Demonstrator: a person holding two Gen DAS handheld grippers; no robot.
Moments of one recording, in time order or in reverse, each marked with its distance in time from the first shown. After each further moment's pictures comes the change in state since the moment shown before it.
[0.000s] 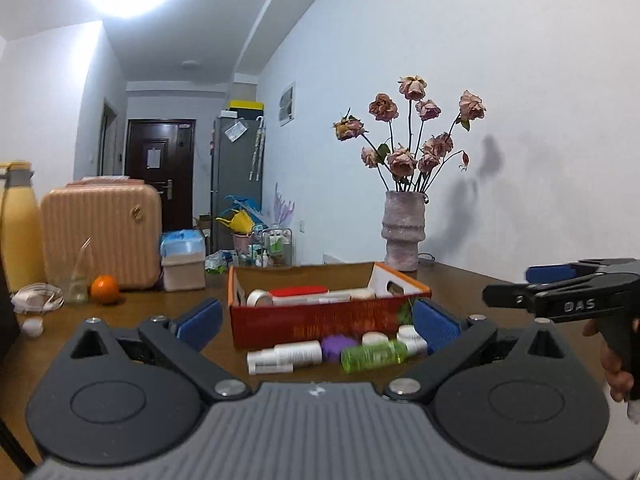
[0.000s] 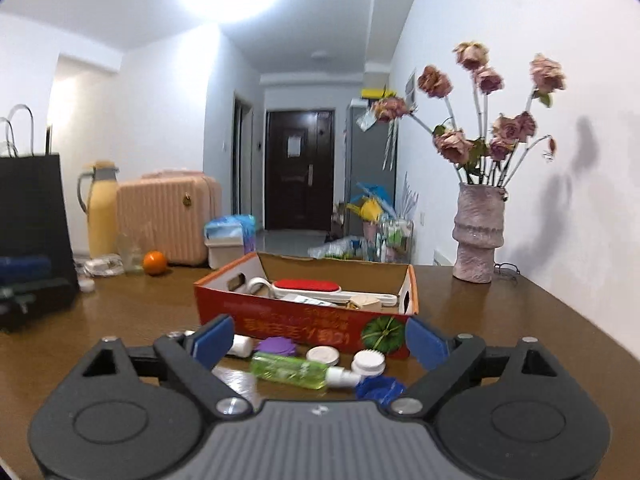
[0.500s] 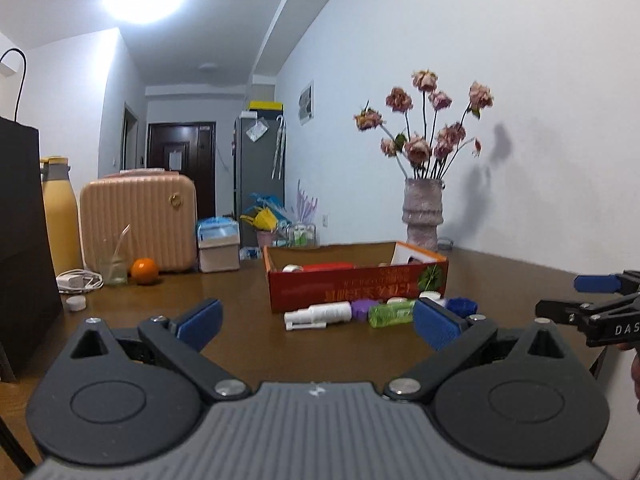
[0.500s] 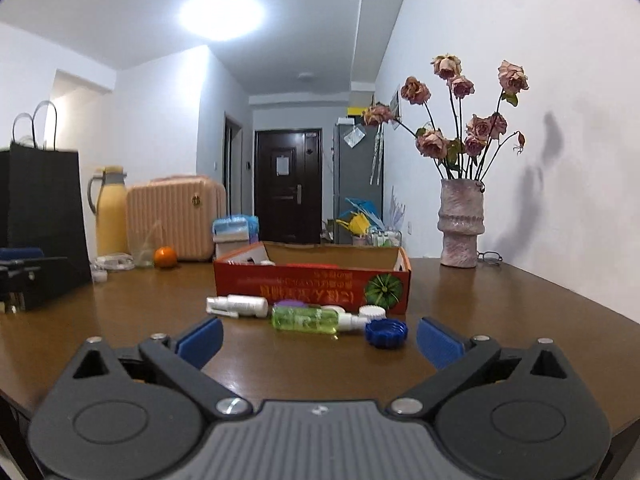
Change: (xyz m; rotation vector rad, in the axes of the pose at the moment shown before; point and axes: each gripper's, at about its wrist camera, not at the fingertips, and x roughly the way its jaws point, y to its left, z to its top) left arm -0.050 0.012 -0.035 0.027 0.018 0.076; right arm -0.061 0.023 -0.071 0.003 -0.047 -0.045
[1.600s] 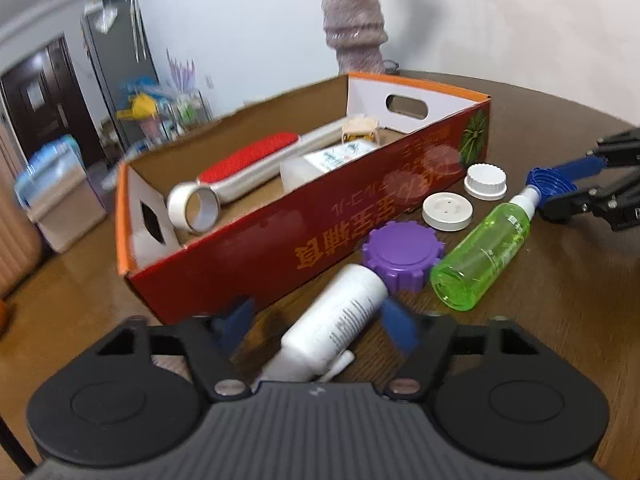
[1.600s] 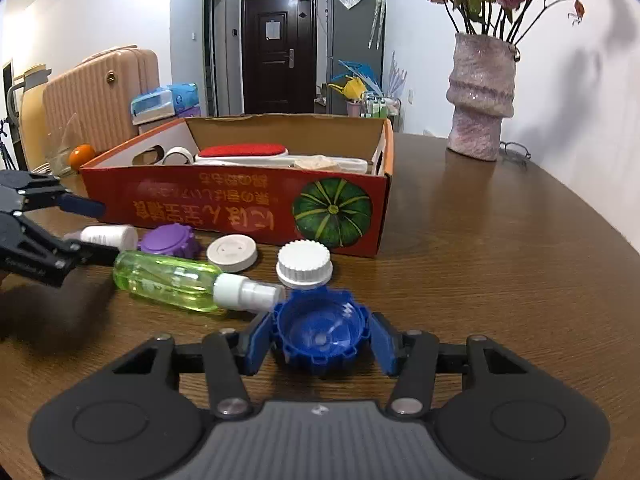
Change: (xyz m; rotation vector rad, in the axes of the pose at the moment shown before) left arm 0.331 0.010 -0.001 0.302 0.521 -0.326; right arm 0.233 -0.085 0.012 0.005 0.450 0.002
